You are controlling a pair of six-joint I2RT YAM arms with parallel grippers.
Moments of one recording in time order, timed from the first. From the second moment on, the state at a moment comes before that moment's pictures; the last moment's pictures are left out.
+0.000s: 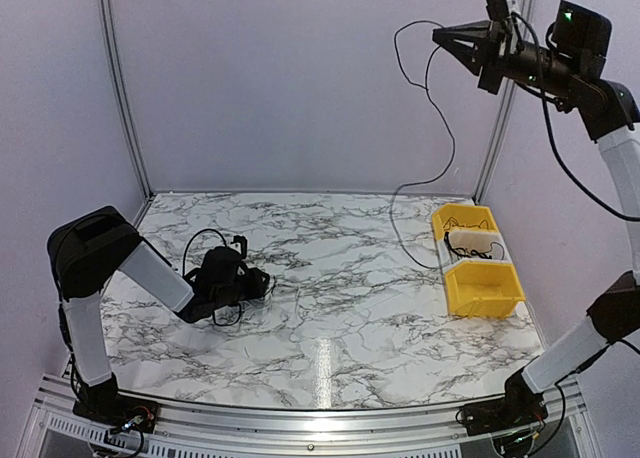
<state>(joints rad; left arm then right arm) -0.71 1.95 0.71 0.69 -0.14 -0.67 0.38 1.48 2.20 -0.62 -0.73 -0.46</state>
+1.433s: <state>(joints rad) -0.71 1.77 0.64 0.58 -0.08 -0.63 -0.35 1.36 1.39 -0.39 -0.78 -0.43</state>
